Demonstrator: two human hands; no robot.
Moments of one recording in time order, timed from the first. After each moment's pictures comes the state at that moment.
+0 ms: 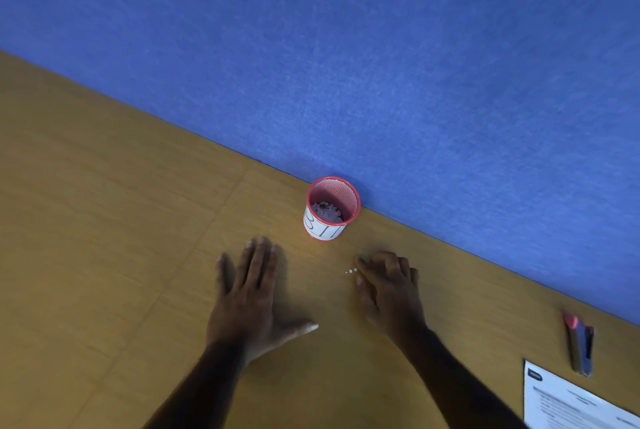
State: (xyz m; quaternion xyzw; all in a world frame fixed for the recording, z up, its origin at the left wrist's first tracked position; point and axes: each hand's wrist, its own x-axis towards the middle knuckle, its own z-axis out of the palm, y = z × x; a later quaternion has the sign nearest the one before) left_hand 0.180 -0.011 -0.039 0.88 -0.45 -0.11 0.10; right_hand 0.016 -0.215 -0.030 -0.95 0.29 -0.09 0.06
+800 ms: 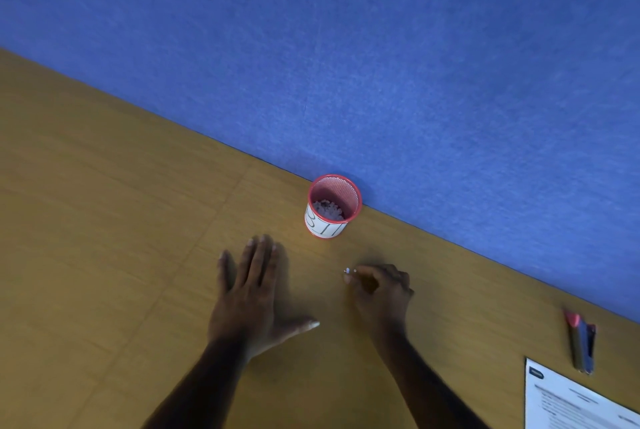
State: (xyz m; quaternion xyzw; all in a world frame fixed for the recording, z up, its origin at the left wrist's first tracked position) left_hand 0.179 -0.010 -0.038 0.88 -0.45 -0.12 0.09; right_hand 0.039 -0.186 -0.035 -0.81 0.52 -0.14 0.25
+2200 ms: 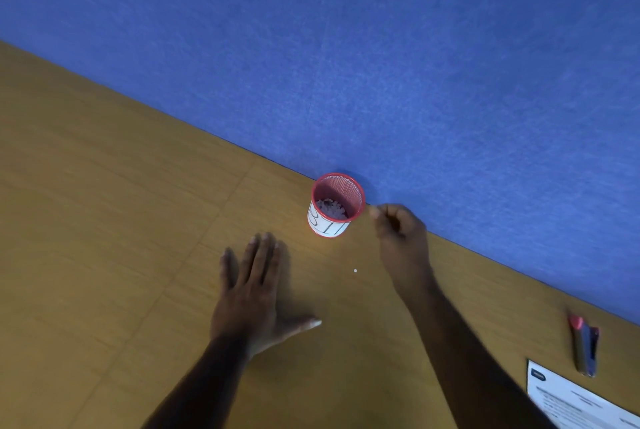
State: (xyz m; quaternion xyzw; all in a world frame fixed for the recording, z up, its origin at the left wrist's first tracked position) left_hand 0.179 -0.011 -0.037 0.88 -0.45 -0.11 0.10; right_hand 0.084 -0.225 0.049 -0.73 0.42 -0.27 0.46
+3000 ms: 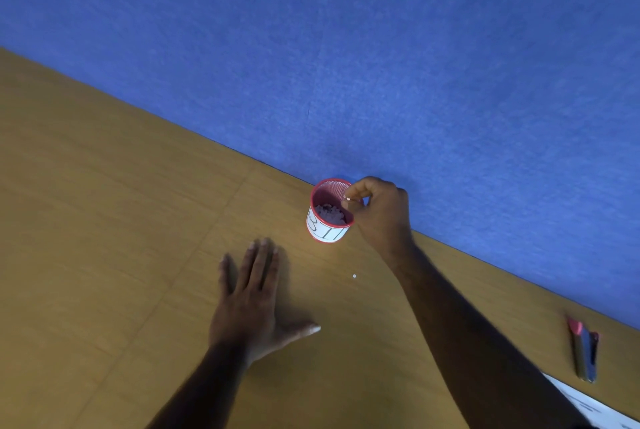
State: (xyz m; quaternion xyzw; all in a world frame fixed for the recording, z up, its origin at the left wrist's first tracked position) left_hand 0.180 -0.012 -0.037 0.88 -0.45 -0.11 0.09; right_hand 0.135 -0.243 0.072 -0.86 0.36 -0.19 0.30
